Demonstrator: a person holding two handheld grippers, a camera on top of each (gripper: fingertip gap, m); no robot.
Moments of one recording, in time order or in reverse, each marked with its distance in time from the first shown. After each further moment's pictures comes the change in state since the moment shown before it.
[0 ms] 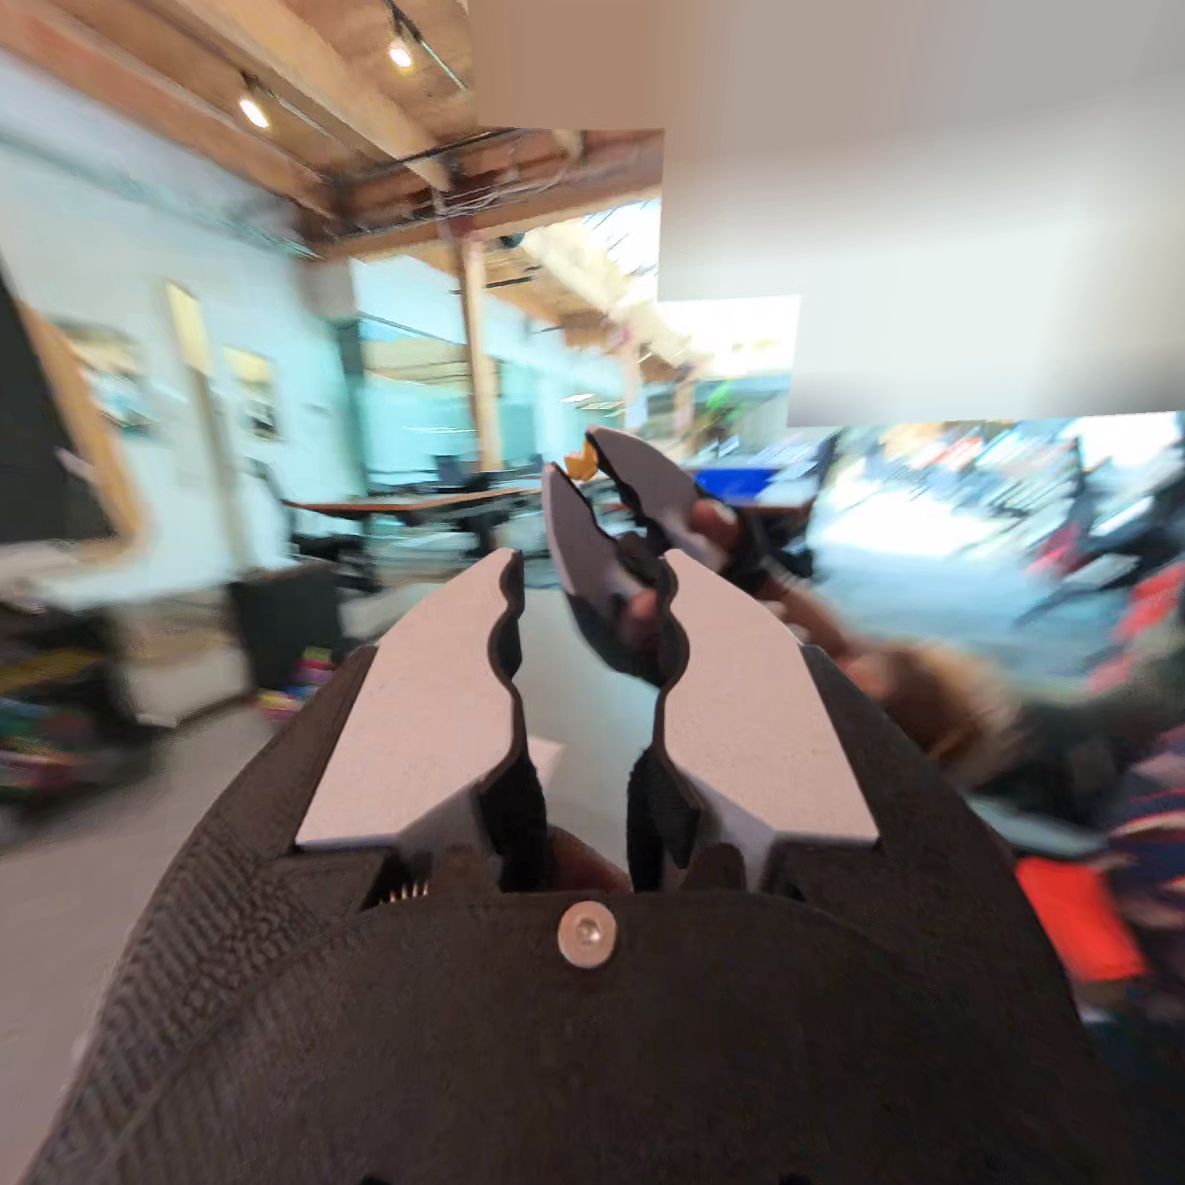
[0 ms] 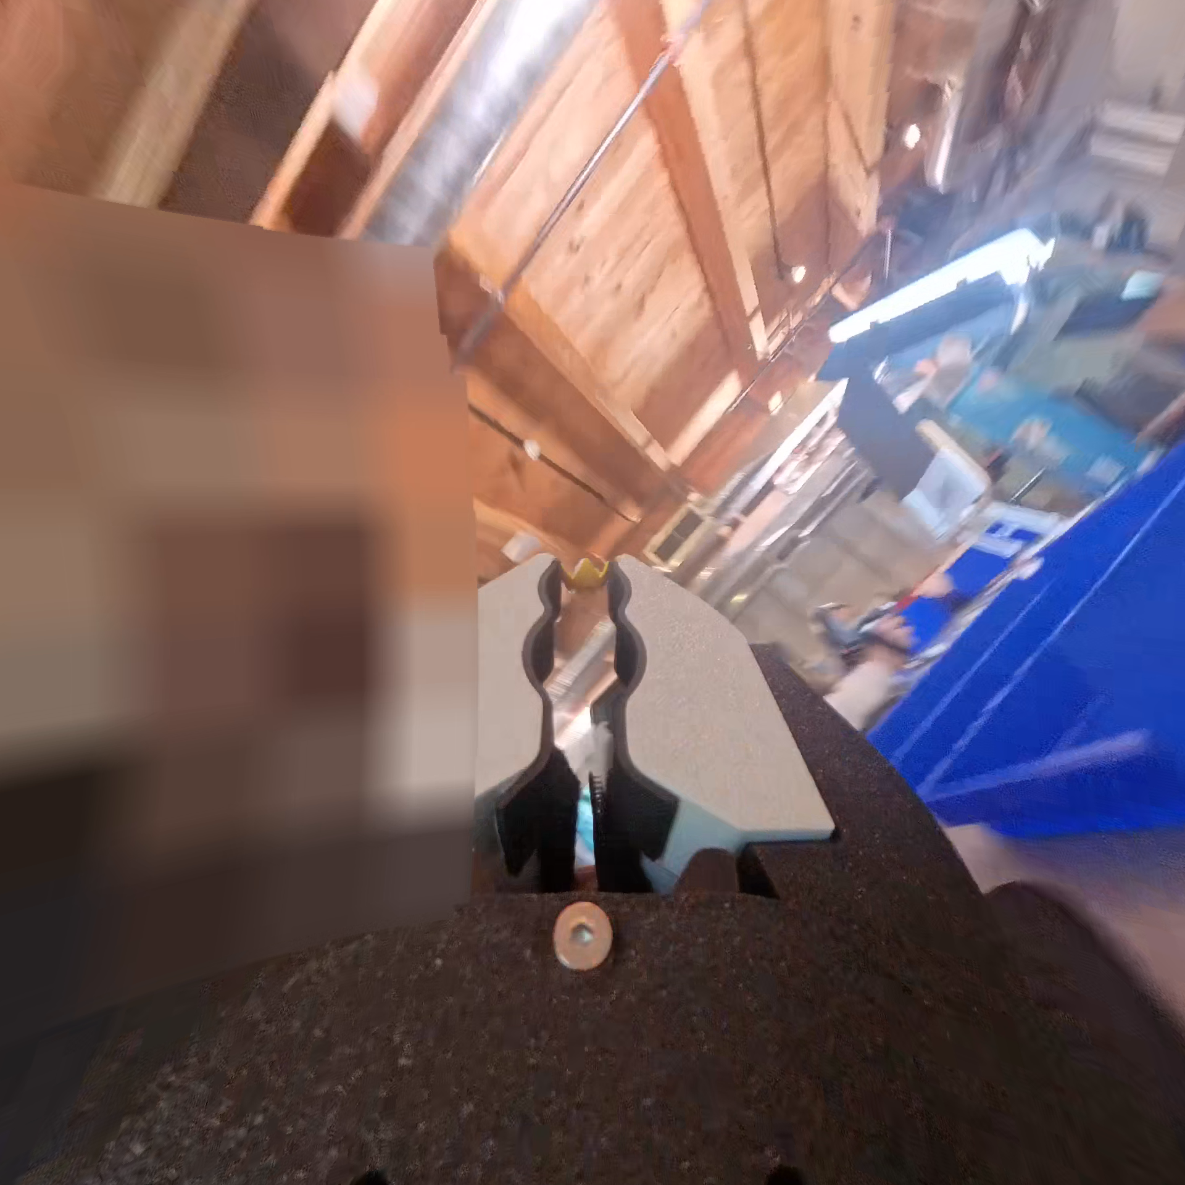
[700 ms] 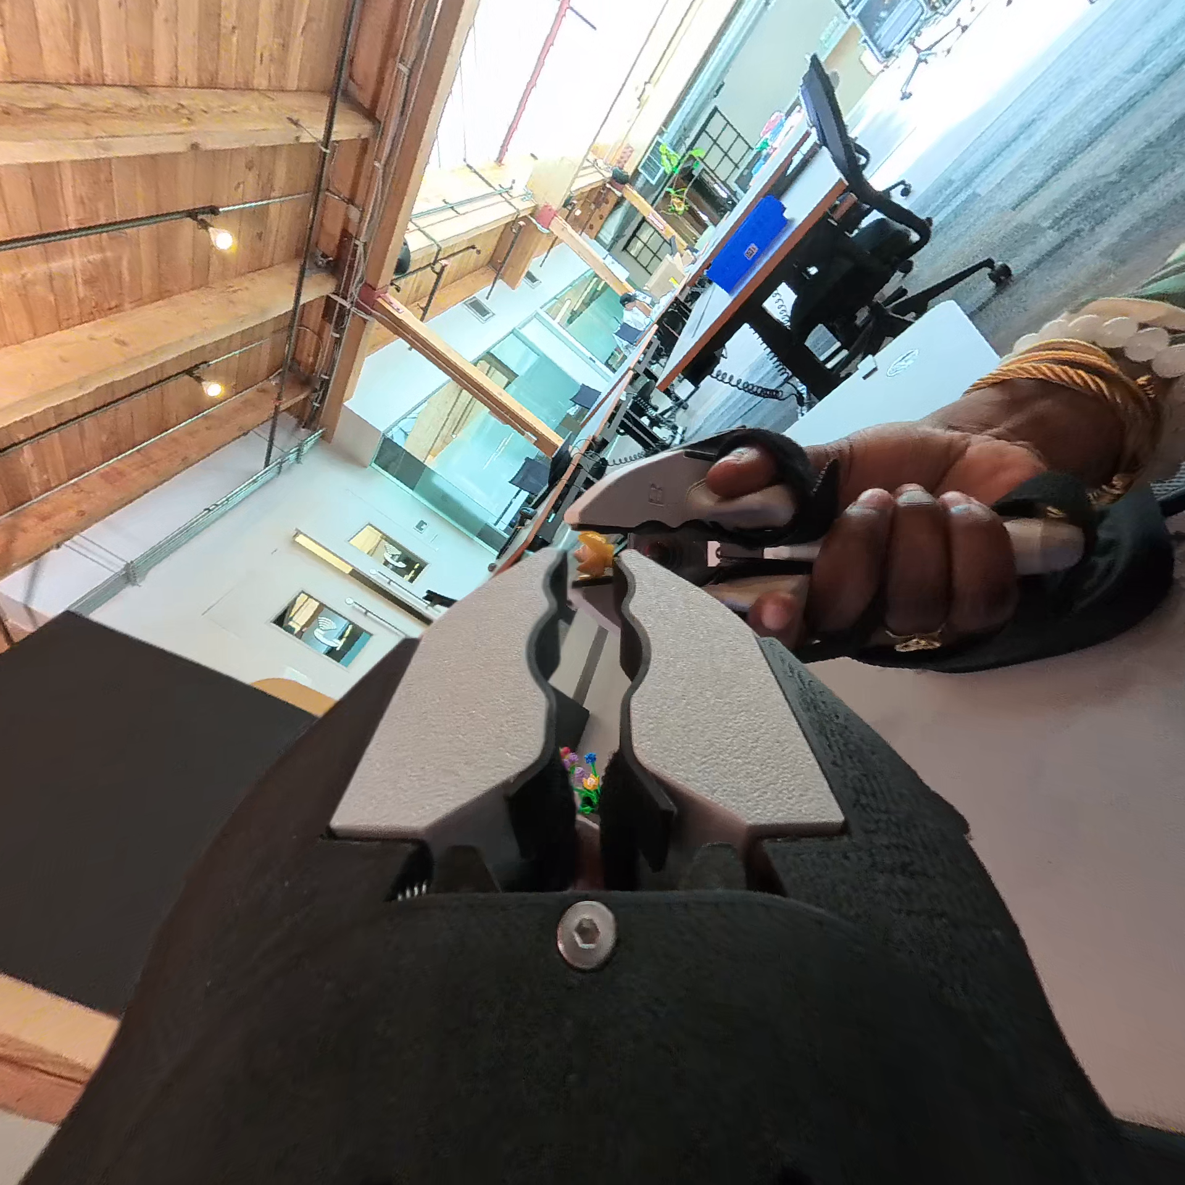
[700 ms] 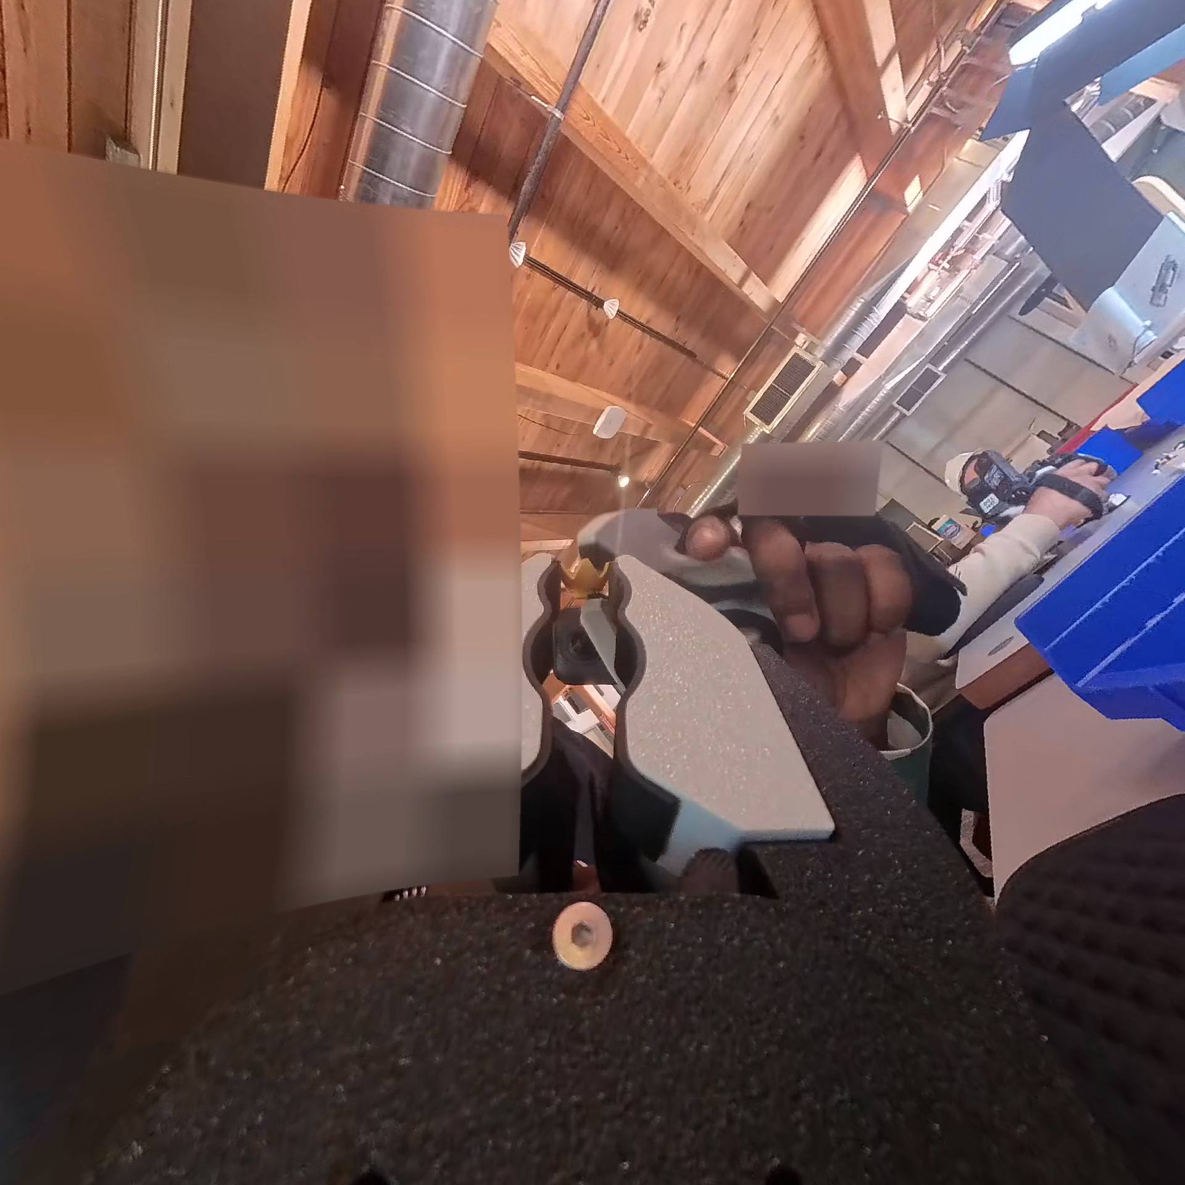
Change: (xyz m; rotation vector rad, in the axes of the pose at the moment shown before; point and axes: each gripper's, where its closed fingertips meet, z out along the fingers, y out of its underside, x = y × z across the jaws) left arm 0.024 -0.026 0.019 -0.179 0.135 0.862; right arm -0.024 0.042 0.006 -0.247 -0.121 0.151
